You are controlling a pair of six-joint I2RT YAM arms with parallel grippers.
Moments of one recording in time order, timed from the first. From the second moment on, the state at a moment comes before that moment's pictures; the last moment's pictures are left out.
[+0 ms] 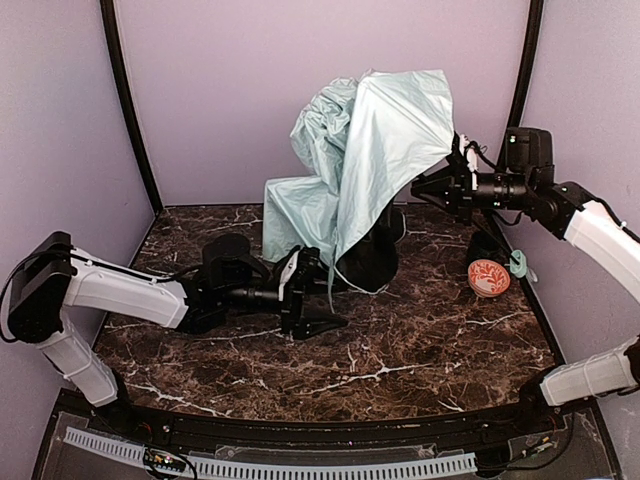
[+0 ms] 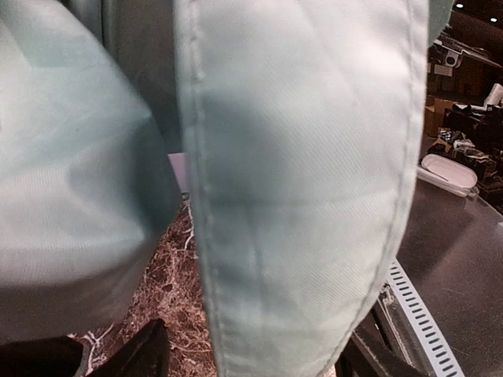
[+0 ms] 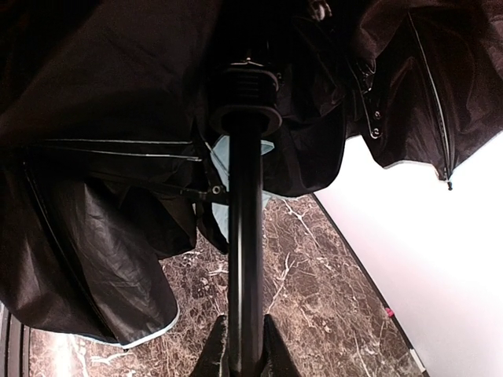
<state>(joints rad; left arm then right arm) -0.95 1.58 0.79 0.70 0.67 0.10 0.40 1.20 1.22 -0.33 -0.78 -0.48</state>
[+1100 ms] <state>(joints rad) -0.80 1.48 0.67 0.47 0.11 0.66 0.68 1.24 1.34 -0.70 -0.68 -0.66</state>
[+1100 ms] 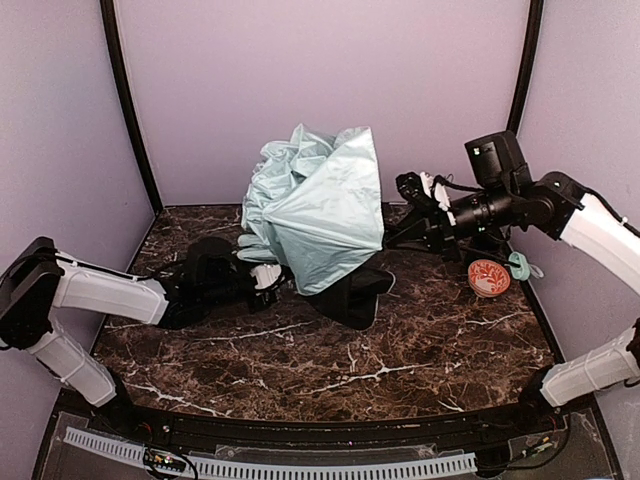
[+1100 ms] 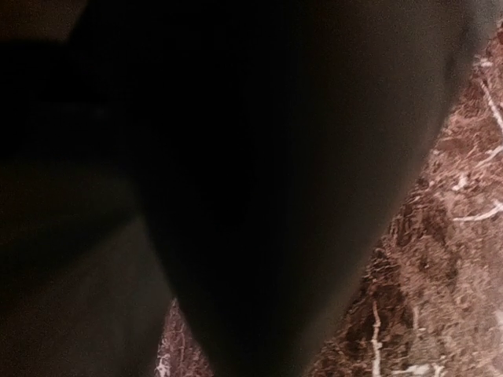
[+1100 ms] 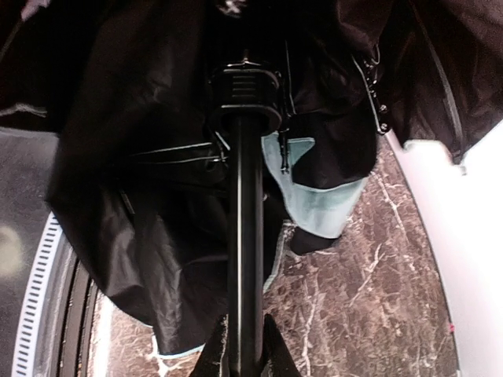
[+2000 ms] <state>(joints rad) -0.74 2.01 0.80 0.87 0.07 1.17 0.85 1.06 0.67 -0.27 -0.31 -0.66</state>
